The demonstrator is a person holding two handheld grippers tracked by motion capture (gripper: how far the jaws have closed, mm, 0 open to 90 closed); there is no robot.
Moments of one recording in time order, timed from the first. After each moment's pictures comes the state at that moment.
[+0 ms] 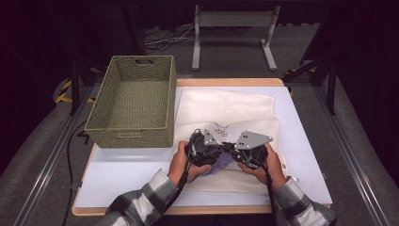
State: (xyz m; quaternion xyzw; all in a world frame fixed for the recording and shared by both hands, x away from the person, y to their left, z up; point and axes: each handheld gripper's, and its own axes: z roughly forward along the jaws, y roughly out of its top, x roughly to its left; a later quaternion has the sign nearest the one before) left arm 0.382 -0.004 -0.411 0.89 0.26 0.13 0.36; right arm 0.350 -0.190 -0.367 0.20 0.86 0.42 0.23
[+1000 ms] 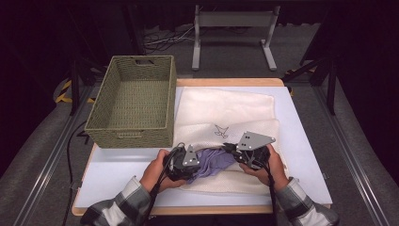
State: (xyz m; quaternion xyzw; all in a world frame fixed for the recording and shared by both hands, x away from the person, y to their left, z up) left arm 0.353 0.052 -0.418 0.93 0.14 0.16 0.30; right arm 0.346 -0.193 -0.366 0.20 0.86 0.42 0.23
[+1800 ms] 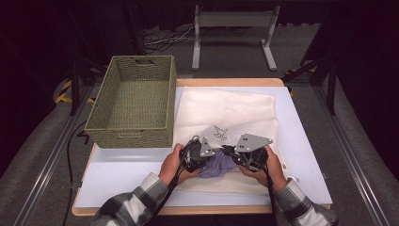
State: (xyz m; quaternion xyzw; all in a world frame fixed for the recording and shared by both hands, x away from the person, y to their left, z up) left arm 0.376 0.008 -0.424 0.92 0.17 0.16 0.32; right arm 0.345 -0.190 -0.371 0.19 0.86 0.41 0.22
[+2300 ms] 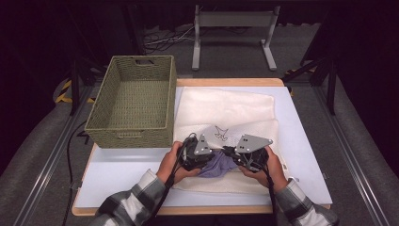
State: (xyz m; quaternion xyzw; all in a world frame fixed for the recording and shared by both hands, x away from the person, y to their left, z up) left arm 0.369 0.026 -0.407 0.90 0.15 0.14 0.38; right arm 0.345 -0.193 -0.374 0.19 0.86 0.41 0.22
